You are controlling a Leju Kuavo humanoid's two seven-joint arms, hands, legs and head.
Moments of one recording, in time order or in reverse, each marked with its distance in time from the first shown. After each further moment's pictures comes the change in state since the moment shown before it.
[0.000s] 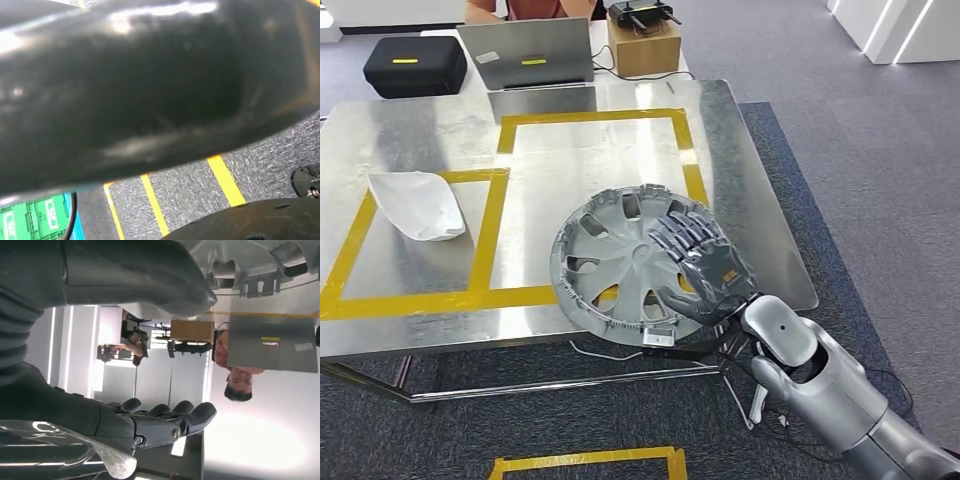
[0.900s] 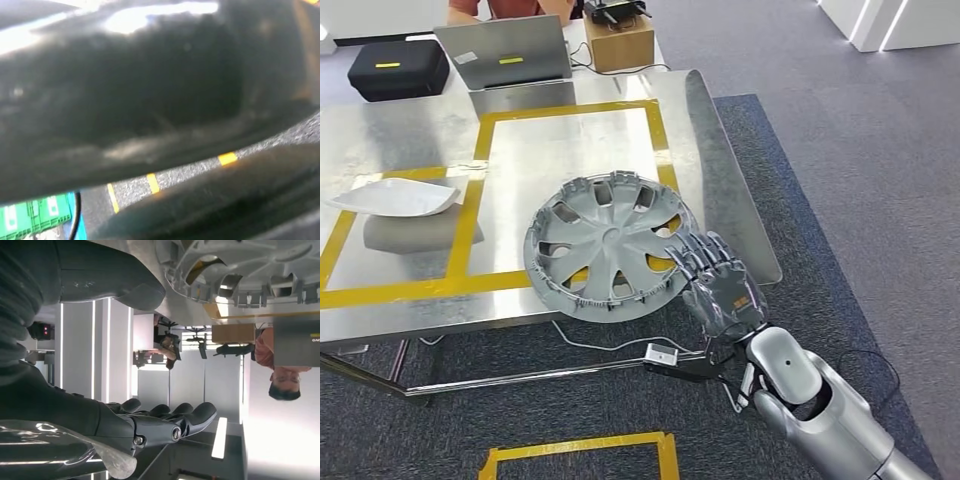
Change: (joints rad) left arm 0.007 -0.021 0.034 0.000 0.003 0.025 0.005; right arm 0.158 0.019 -0.046 -0.090 0.114 -0.040 0.107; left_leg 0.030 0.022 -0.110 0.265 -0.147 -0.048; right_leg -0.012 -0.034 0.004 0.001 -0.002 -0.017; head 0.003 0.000
